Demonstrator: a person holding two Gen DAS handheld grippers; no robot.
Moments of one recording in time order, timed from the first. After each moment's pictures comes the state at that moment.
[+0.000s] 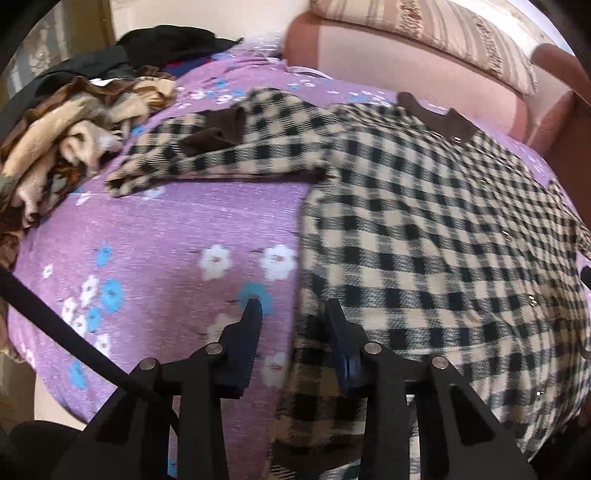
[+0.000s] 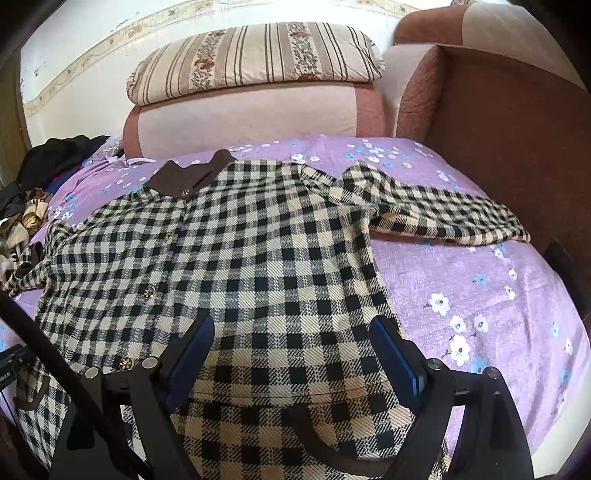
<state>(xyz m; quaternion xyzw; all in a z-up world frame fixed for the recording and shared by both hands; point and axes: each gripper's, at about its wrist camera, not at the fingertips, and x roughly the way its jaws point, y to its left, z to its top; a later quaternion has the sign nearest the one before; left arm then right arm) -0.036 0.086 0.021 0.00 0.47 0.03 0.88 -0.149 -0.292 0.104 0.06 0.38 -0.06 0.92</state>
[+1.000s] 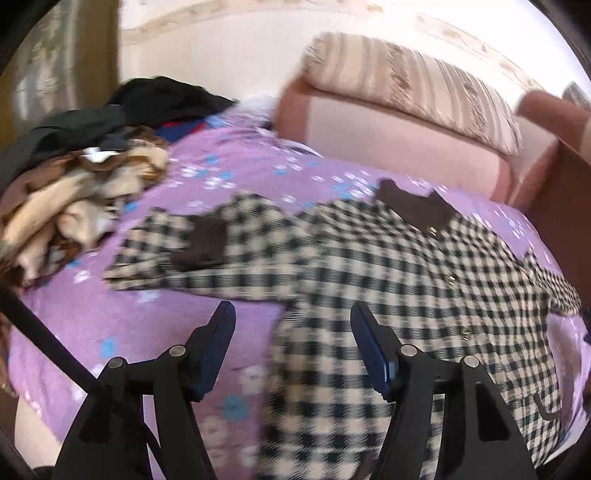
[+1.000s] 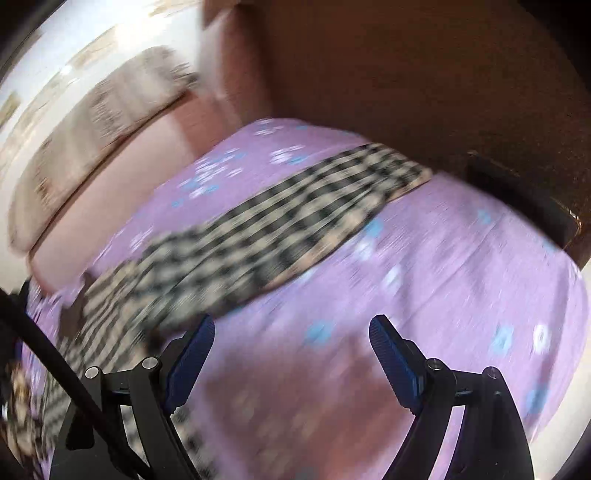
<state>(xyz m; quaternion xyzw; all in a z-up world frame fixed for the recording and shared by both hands) 0.009 0.061 0.083 -0.02 0.38 -0.01 0.92 -0.094 -0.458 0.059 0.31 0.37 -0.26 0.84</state>
